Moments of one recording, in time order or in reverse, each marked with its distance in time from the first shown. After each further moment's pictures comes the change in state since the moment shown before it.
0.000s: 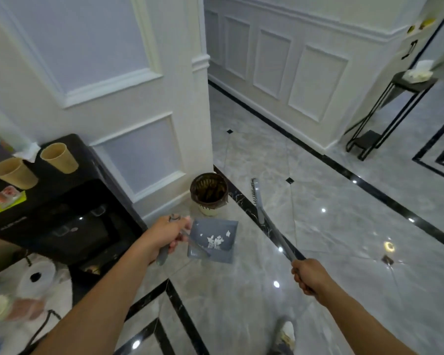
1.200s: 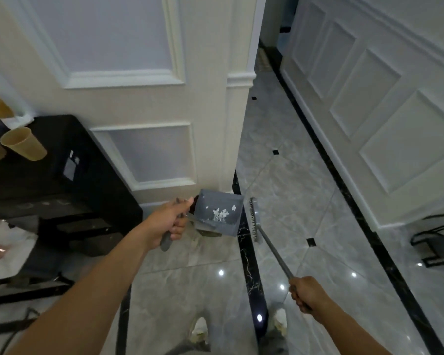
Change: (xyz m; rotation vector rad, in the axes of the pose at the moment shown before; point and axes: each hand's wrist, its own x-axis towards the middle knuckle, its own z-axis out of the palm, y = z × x) left_hand 0.203 0.211 0.105 -0.614 0.117 -0.034; right_hand 0.303 -0.299 -0.131 -0.508 -0.222 -0.028
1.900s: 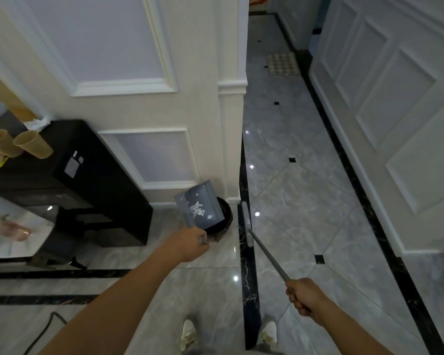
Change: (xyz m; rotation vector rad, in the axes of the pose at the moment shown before) left_hand 0.062 -0.041 0.144 1.200 0.192 0.046; right_hand 0.076 -0.025 -0.118 -0.107 -0.216 -0.061
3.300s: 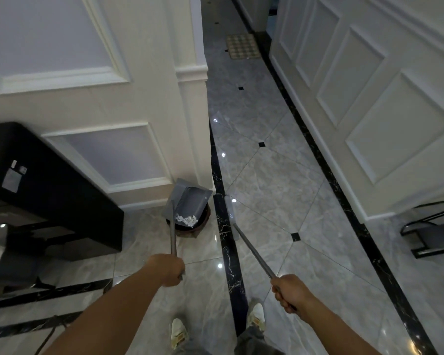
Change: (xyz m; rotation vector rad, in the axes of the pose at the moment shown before) left_hand 0.035 -0.027 0.063 0.721 -0.405 0.078; right_hand -0.009 0.024 0.005 0.100 0.028 0.040
